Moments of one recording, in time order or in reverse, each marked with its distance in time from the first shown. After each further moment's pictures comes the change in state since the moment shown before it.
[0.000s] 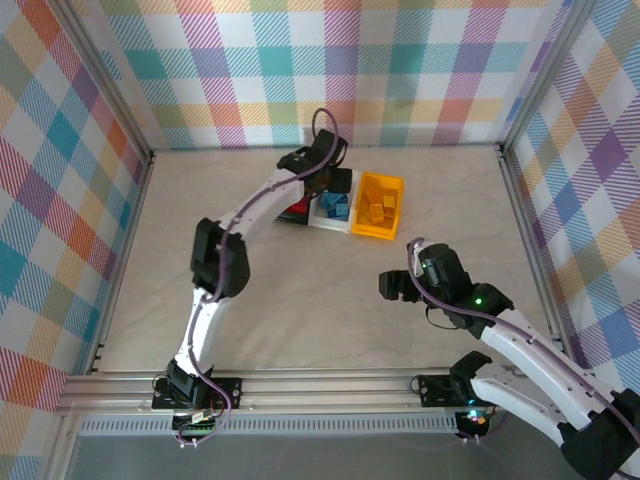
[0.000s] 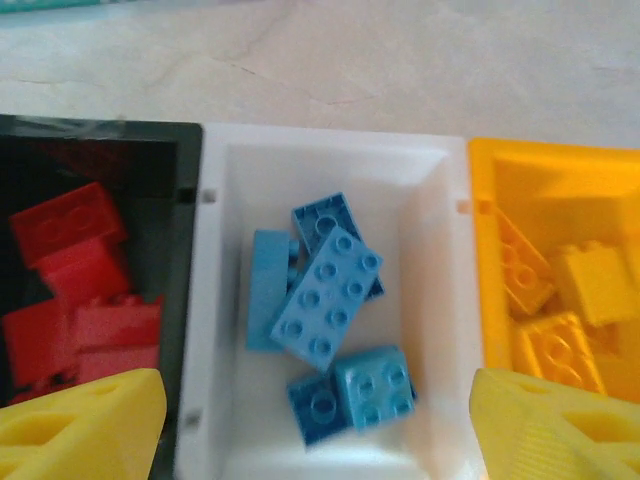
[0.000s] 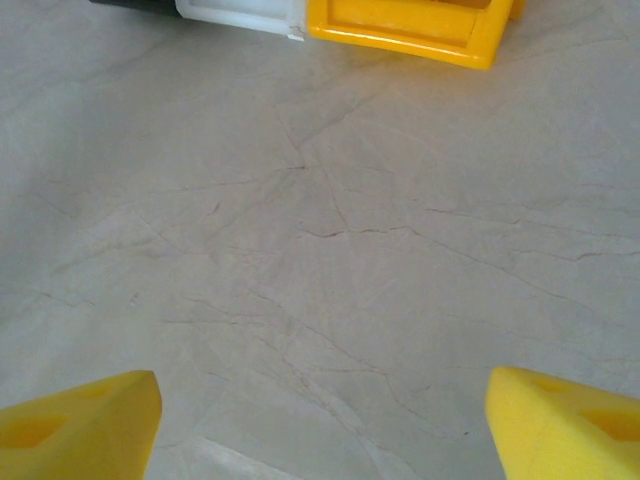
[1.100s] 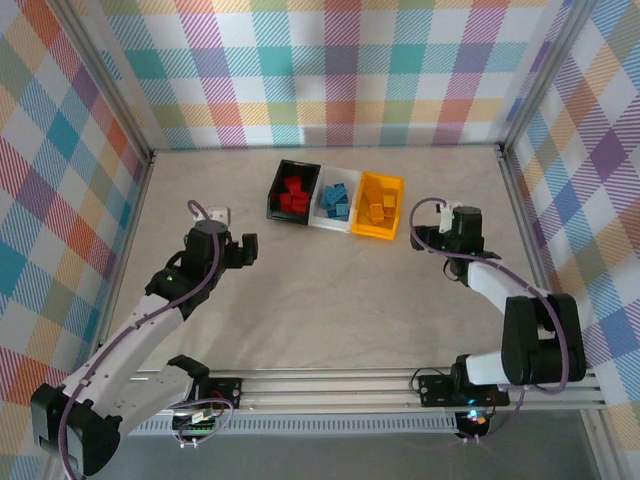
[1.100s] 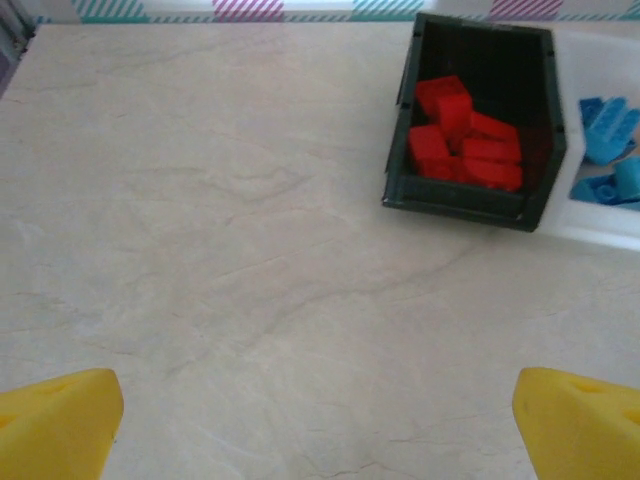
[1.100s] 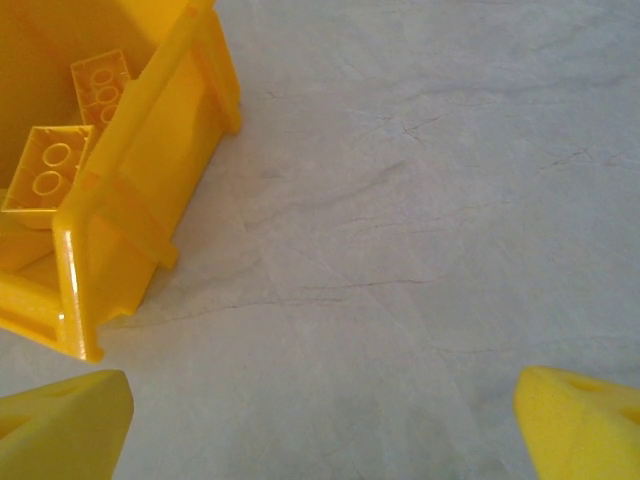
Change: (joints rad) left arm 0.172 -1.260 -1.344 0.307 -0.177 0.109; right arm -0.548 0.564 -0.020 0.713 -0.075 -0.428
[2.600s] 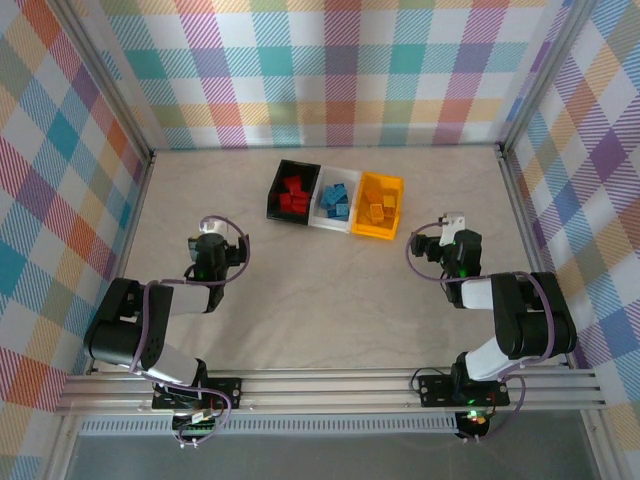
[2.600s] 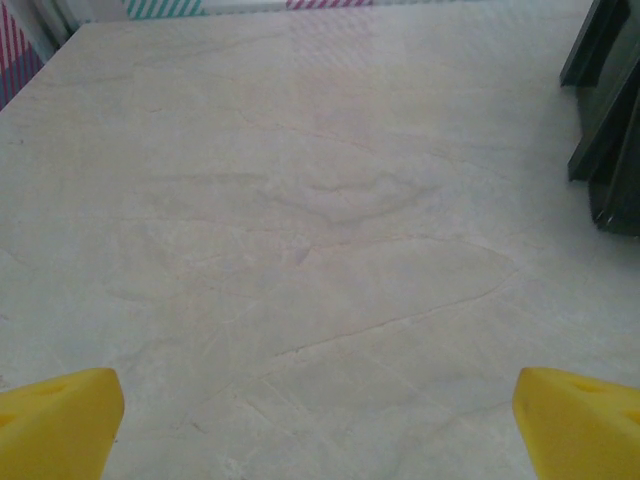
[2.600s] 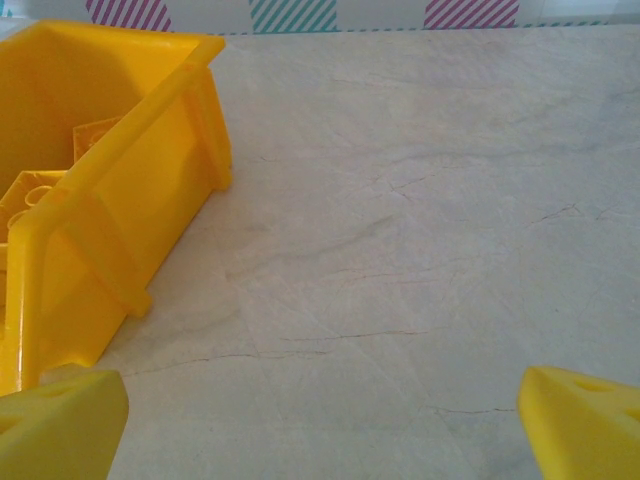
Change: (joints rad) left arm 0.249 0.562 -0.356 1.106 0.082 0.201; right arm -0.027 0.139 -0.253 0.649 -0.014 0.008
